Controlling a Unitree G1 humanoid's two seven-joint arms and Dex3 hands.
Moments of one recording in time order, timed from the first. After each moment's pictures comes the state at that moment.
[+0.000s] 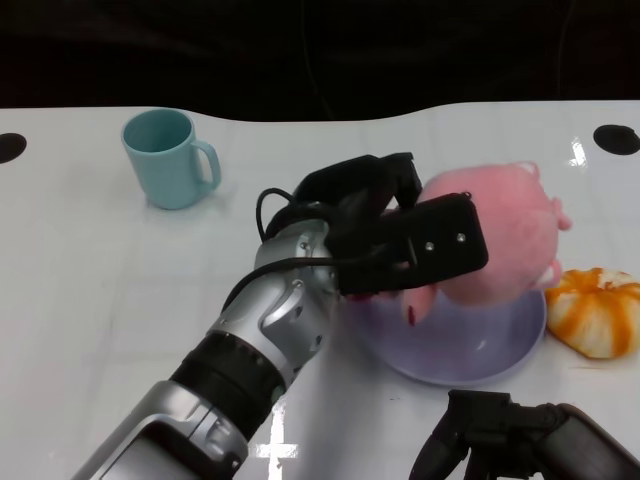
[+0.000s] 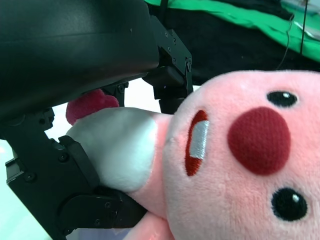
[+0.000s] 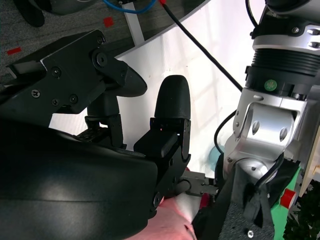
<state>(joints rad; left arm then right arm) -0.81 -0.11 -0.48 0.66 0.58 0.26 -0.02 0.45 -0.32 0.24 -0.87 -0.12 0.40 0.30</state>
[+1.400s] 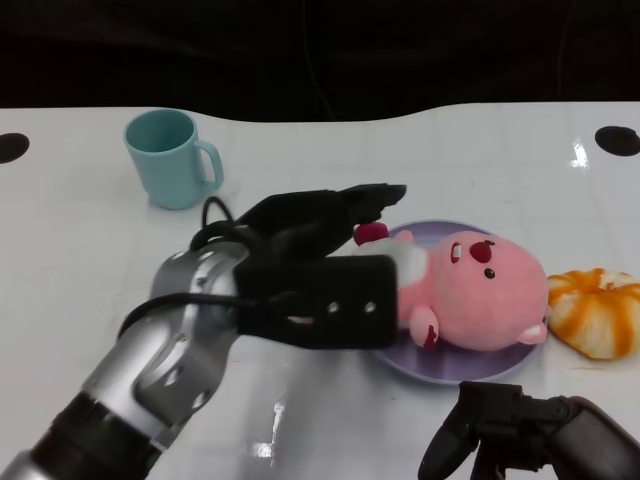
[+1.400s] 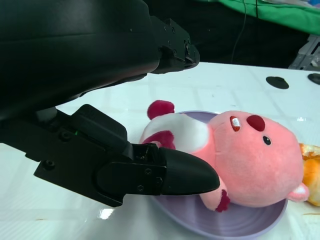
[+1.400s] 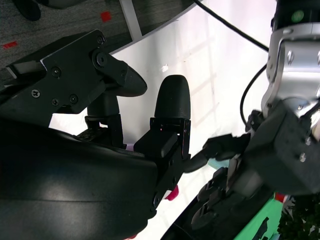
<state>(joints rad) -0.54 0.22 -0.49 0.07 0.55 0.19 -0.39 0.45 -0.32 0.20 -0.87 -0.10 0.37 0.31</state>
